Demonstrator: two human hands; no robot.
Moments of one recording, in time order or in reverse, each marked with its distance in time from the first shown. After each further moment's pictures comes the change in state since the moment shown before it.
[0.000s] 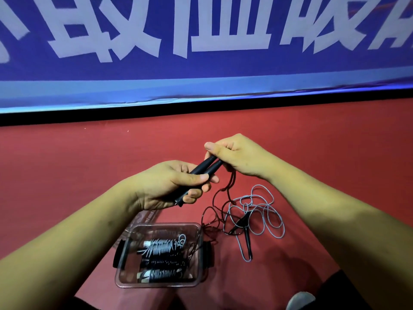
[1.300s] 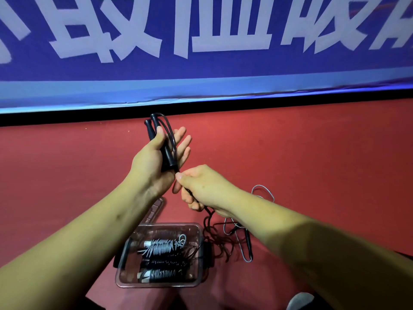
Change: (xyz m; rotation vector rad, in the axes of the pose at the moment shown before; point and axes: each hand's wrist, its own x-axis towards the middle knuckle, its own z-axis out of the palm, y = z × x) left_hand 0.018 0.013 -0.005 -0.535 0.642 0.463; right_hand -0.011 -0.036 0.085 0.405 -0.099 0.361
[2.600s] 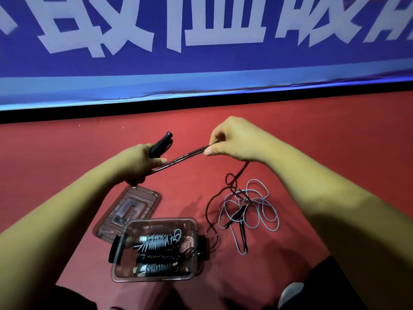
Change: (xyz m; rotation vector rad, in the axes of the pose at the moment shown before) left_hand 0.024 0.028 -0.044 1.558 -0.066 -0.063; right_hand -0.002 -0.030 -0.108 -0.840 0.178 -0.287
